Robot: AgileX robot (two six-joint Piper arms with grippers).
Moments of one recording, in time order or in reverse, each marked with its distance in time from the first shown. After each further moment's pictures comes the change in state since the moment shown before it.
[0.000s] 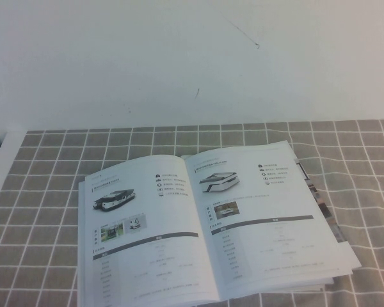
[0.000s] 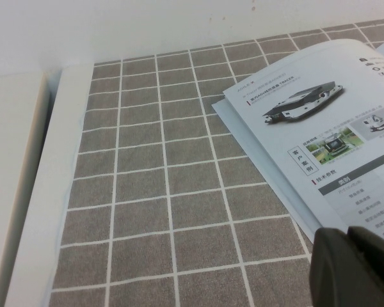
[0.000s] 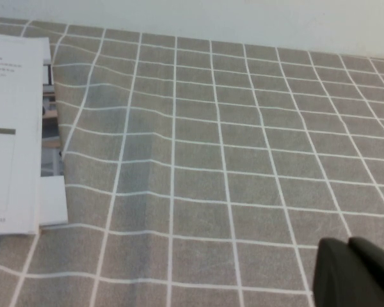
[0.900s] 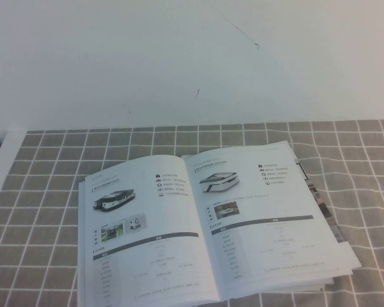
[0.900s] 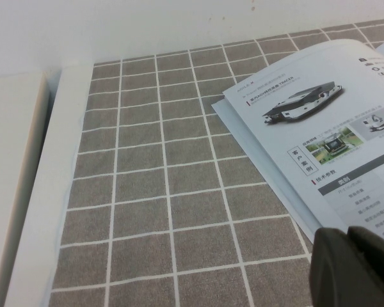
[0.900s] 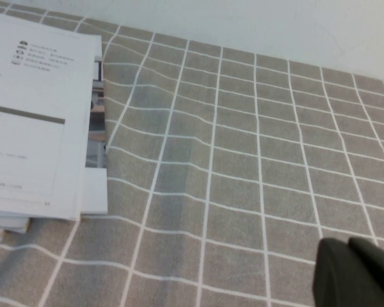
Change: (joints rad) right arm 0.102 0.000 0.002 -0.004 -0.014 -0.049; left arm -0.002 0.000 0.000 0.000 0.000 0.000
